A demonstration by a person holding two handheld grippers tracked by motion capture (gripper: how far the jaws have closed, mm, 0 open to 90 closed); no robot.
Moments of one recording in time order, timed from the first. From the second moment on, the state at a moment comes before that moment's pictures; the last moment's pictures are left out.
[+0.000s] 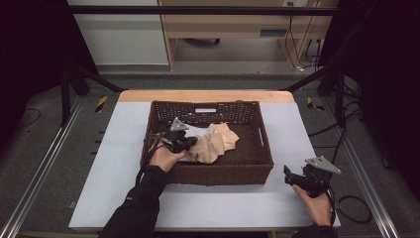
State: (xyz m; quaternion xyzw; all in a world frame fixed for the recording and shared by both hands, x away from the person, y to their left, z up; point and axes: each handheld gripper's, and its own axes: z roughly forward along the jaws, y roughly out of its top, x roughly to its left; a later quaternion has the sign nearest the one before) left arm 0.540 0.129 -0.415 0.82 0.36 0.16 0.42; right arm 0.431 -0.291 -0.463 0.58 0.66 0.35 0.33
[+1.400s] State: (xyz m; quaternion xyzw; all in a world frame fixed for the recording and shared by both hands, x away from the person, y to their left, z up) left arm 0.485 0.196 -0.308 0.66 0.35 0.27 0.60; right arm 0.429 -0.293 -0.460 0.58 0.66 0.35 0.34
